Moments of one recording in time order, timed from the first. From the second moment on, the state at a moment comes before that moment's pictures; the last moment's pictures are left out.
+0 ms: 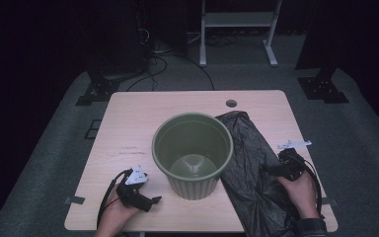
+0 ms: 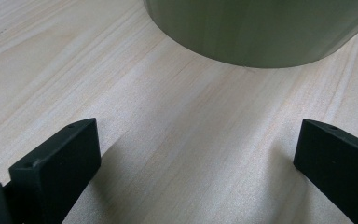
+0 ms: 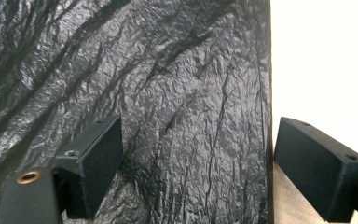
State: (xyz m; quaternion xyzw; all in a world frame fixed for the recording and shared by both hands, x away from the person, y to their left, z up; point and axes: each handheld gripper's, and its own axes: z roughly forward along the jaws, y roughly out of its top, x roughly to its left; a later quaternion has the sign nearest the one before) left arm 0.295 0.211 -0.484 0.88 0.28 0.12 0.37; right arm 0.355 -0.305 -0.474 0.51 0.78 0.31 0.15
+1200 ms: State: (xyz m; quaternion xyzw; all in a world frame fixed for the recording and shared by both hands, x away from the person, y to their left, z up) left arm 0.295 0.211 -0.484 0.88 0.28 0.12 0.37; right arm 0.358 -0.210 -0.473 0.42 0.83 0.35 0.09
